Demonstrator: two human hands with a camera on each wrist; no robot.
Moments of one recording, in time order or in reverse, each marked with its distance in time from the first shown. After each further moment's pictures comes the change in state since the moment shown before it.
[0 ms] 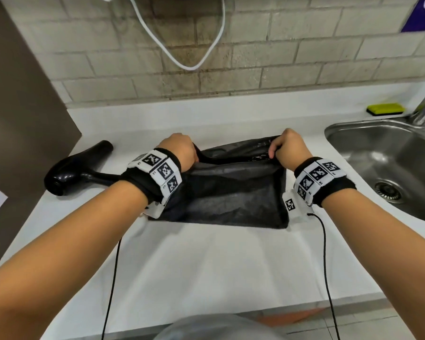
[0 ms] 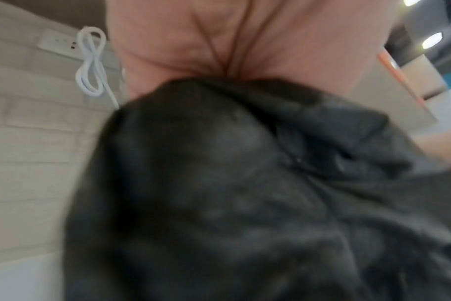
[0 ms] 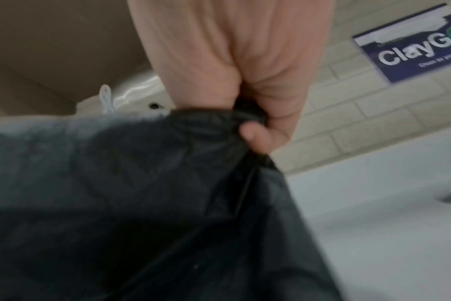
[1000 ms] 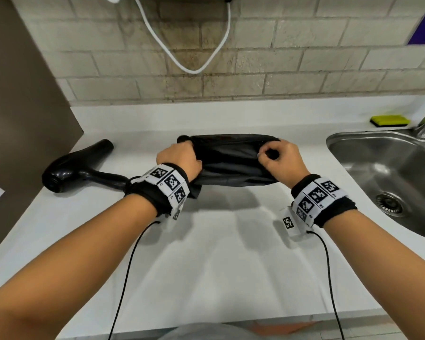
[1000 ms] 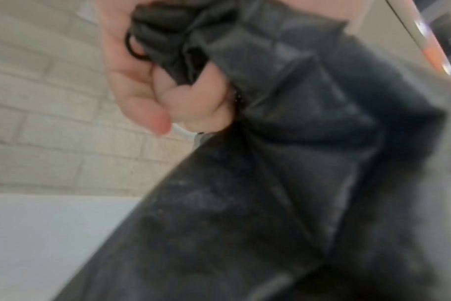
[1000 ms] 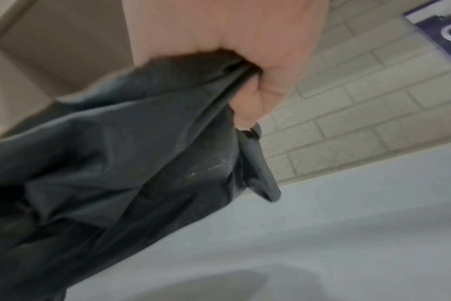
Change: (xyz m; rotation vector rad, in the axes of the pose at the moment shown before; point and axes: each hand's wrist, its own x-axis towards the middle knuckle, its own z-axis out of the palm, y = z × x) left_hand -0.006 0.009 0.028 0.094 0.301 -0.072; right_hand -0.019 -0.002 0.009 0.292 0.131 -0.295
